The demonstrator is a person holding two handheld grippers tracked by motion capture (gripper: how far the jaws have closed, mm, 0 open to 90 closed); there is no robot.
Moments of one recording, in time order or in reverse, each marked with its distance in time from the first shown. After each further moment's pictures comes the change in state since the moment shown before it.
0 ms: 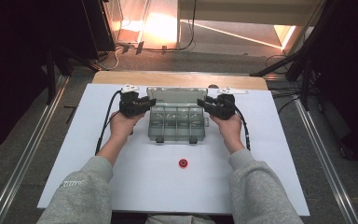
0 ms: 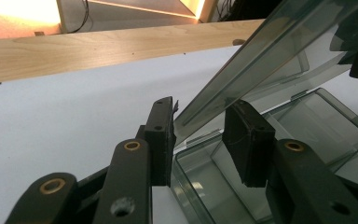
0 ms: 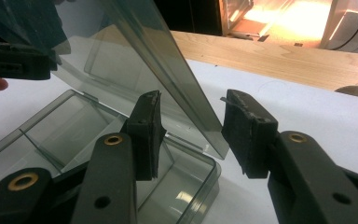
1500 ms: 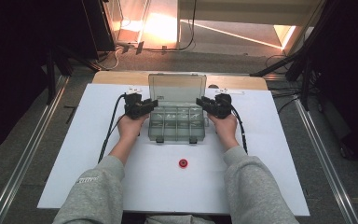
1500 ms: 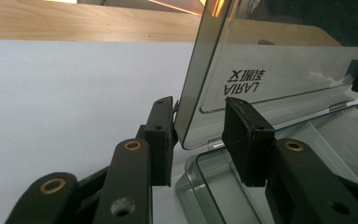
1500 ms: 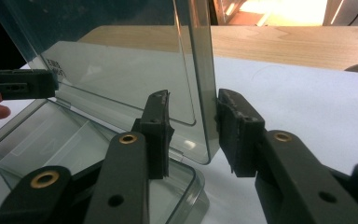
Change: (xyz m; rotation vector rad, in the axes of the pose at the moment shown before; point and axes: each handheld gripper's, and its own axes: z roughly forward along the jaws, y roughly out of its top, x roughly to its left) left arm 0.005 -0.015 0.028 -0.004 0.056 -0.131; right arm -0.016 -0.012 0.027 0.002 0.000 0.097
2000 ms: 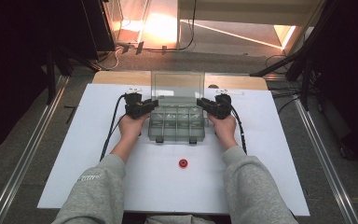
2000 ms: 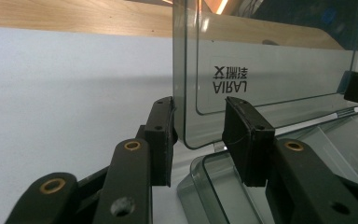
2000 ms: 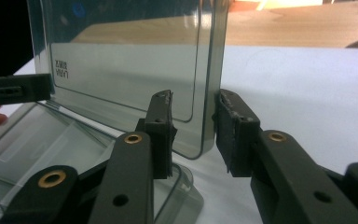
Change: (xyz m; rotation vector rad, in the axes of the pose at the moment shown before) left arm 0.003 0.000 0.005 0.015 -0.001 -0.038; right arm -0.006 -0.005 0.007 0.026 -0.008 0.065
